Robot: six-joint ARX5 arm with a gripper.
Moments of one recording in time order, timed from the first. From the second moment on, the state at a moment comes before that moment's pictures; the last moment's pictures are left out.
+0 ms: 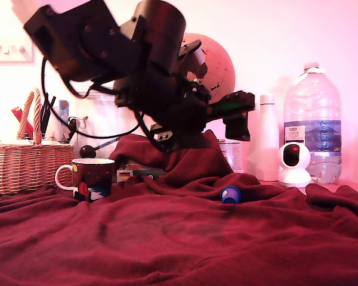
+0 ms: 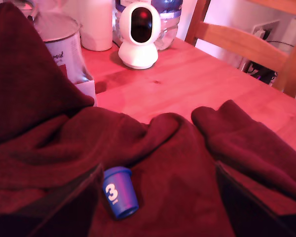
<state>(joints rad) -0.82 1.91 1.07 0.51 -0.06 -0.22</state>
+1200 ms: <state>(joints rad) -0.74 2.21 1.54 0.02 0.06 -0.32</state>
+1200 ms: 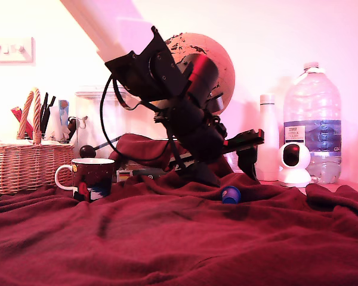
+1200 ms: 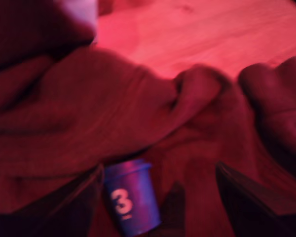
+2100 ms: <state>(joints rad) -0.71 2.22 1.54 -0.06 0.15 -0.38</state>
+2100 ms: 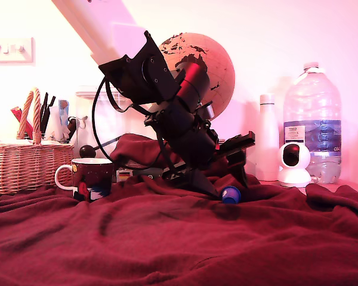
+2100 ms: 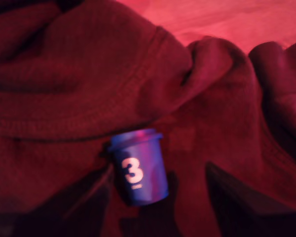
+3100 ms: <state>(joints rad) -0.71 2.27 1.61 -0.12 0.13 -0.30</state>
